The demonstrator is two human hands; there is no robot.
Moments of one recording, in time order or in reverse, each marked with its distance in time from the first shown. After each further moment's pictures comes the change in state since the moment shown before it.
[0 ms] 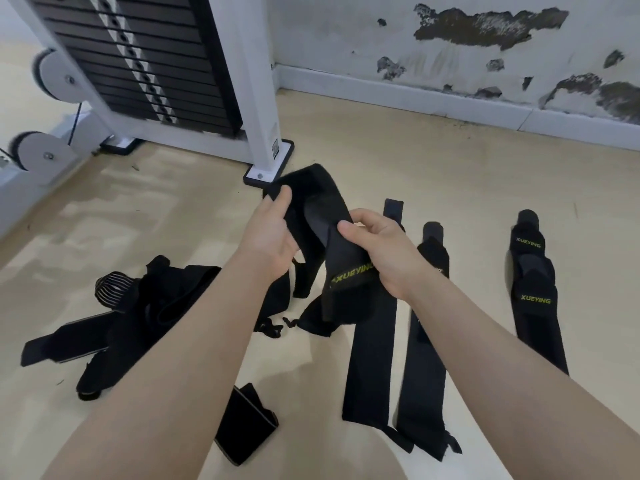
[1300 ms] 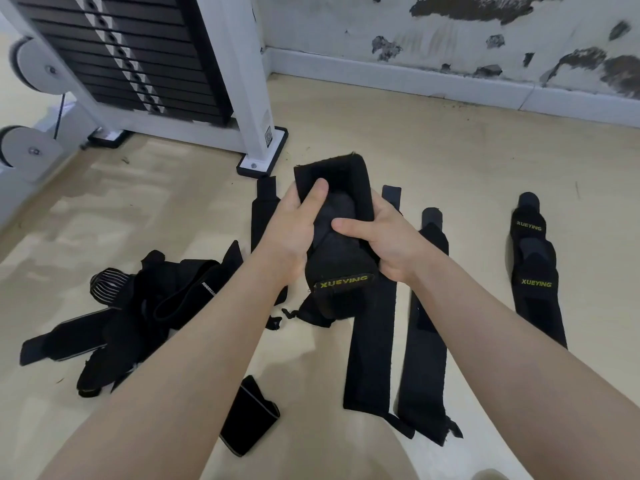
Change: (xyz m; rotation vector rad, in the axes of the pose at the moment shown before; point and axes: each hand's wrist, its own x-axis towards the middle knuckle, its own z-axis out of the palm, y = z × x) left_hand -0.023 -0.010 0.031 0.269 -0.125 0.087; right_hand 0.007 -0.002 -0.008 0.169 -0.137 -0.029
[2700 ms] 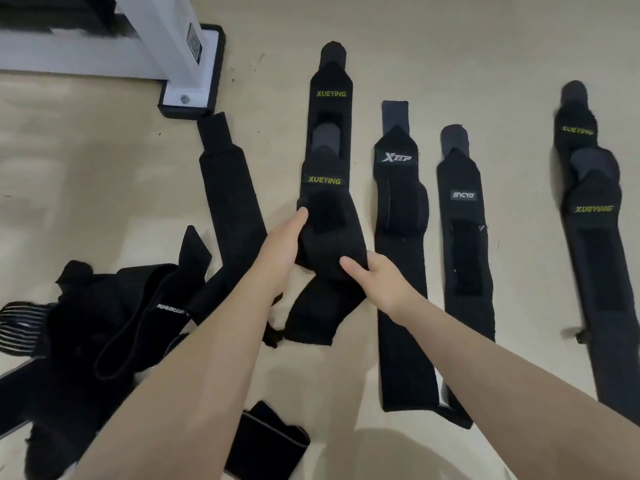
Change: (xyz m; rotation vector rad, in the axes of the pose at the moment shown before) left_hand 0.131 -0.166 -0.086 0.379 0.063 -0.644; right_hand 0.054 0.194 -0.055 -0.447 0.414 0.489
